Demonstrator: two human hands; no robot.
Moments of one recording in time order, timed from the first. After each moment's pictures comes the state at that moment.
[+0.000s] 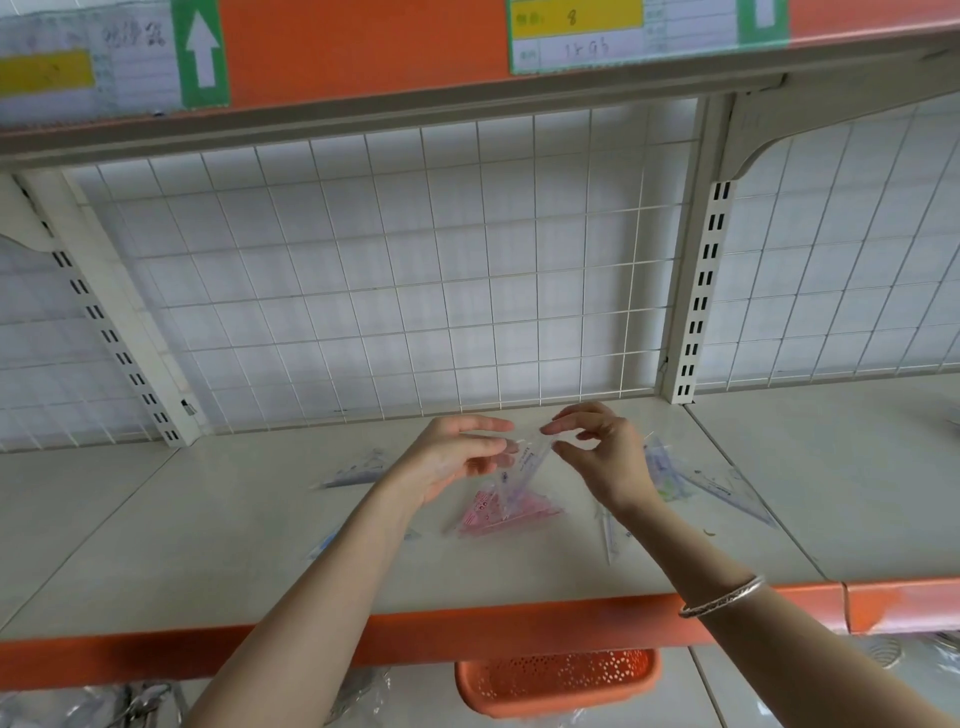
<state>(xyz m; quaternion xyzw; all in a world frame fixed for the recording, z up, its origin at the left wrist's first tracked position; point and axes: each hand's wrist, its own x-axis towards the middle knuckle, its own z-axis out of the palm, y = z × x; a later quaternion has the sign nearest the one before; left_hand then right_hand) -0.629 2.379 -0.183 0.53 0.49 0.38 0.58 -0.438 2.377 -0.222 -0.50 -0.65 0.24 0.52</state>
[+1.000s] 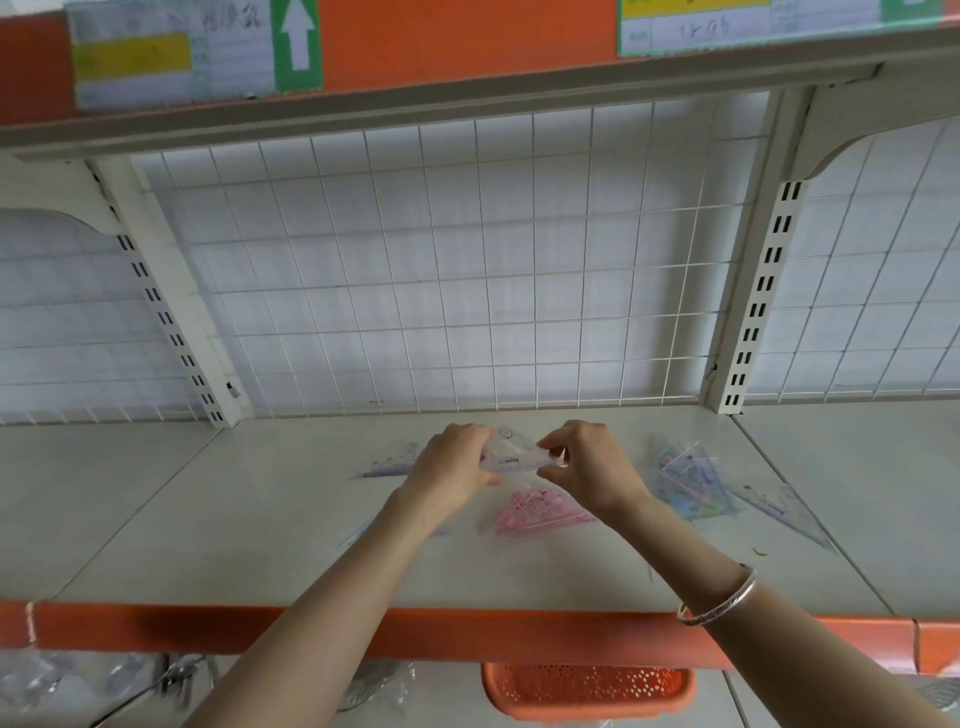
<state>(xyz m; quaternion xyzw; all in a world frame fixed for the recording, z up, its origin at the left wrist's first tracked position) -0.661 2.382 -0.200 0.74 0.66 0.13 0.09 -0.484 2.387 -0.213 -0.54 -0.78 0.13 0.27</state>
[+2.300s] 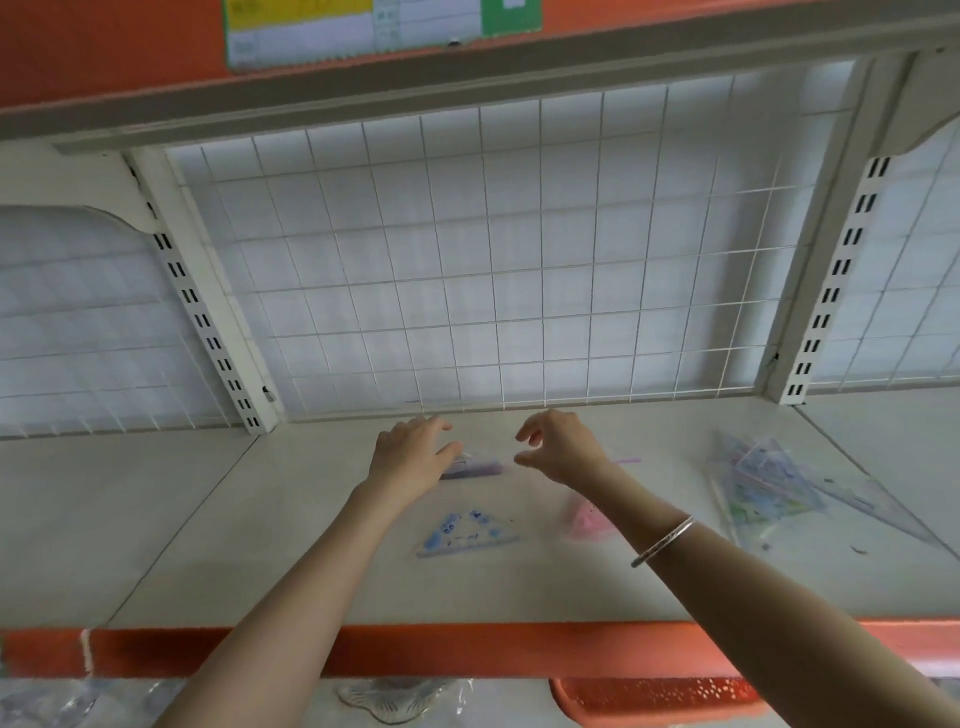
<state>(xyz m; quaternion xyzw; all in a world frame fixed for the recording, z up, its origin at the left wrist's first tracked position) -0.779 2.405 -0.214 0.71 0.69 0.12 0.04 -0.584 2.432 -0.223 -0.58 -0.76 0.18 0.21</state>
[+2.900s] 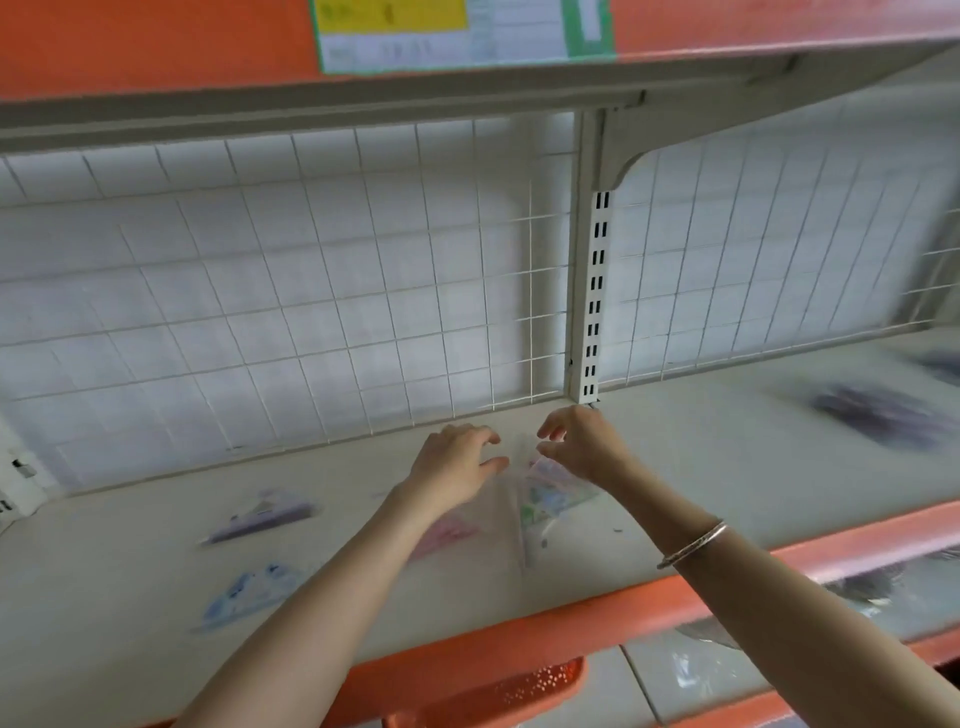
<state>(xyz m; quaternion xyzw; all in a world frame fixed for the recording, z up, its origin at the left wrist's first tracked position) -0.541 2.422 -0.210 0.84 0.52 0.11 0.09 -0.361 2.406 -0.211 -0.69 -0.66 0.15 0.24</state>
